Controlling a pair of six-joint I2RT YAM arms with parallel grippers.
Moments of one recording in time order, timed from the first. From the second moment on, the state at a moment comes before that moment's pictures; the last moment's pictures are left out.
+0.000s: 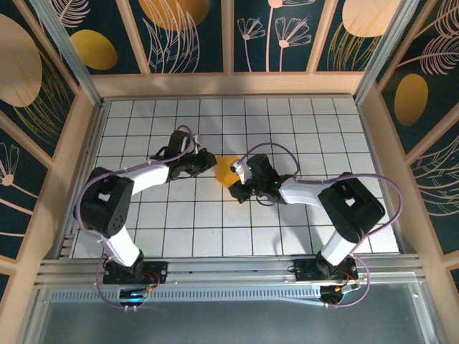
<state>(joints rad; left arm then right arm) -0.44 1.75 0.95 0.05 0.50 -0.84 0.72 1.66 0.76 0.11 -0.40 0.17</state>
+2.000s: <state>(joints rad) -0.50 2.04 1.15 -0.08 0.49 -0.66 0.65 1.74 0.81 0.03 -0.38 0.23</state>
